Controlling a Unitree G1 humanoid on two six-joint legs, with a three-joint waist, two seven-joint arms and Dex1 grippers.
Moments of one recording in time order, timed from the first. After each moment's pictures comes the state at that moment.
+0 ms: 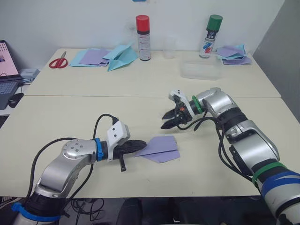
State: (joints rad) left arm -0.14 0.71 -0.07 -0.38 -0.42 0.53 -0.95; right arm -1.12 -0.31 0.38 0.69 0.12 0.53 1.39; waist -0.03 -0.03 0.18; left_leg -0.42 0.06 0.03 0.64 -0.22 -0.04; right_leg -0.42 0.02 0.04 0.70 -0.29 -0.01
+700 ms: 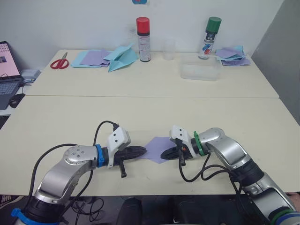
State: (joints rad) left arm -0.09 0.73 -0.10 -0.39 -0.42 0.56 -0.92; right arm -0.53 -0.45 0.45 -0.05 0.16 0.68 1.16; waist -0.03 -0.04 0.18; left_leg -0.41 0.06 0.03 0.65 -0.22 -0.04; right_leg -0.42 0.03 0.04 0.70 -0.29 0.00
